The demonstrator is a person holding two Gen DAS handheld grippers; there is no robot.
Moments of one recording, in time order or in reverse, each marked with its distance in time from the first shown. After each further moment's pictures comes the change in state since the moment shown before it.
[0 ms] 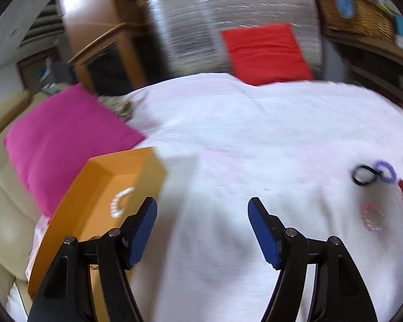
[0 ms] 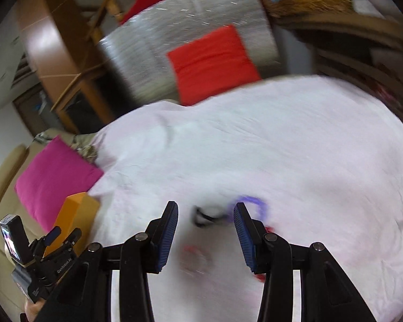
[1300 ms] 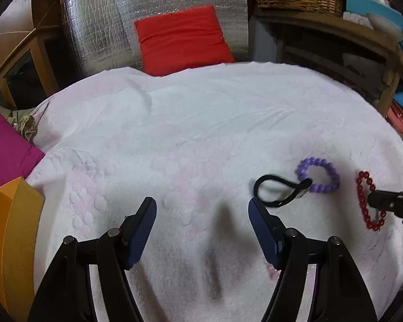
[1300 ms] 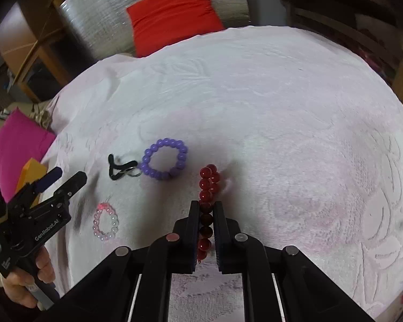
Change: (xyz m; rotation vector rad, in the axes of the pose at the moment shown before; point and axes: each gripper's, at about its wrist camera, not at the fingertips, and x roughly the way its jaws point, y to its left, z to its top) left arm 0.042 -0.123 0.028 0.101 0.042 -0.349; right arm 0.033 -0.063 -0.026 -0.010 0.221 -0.161
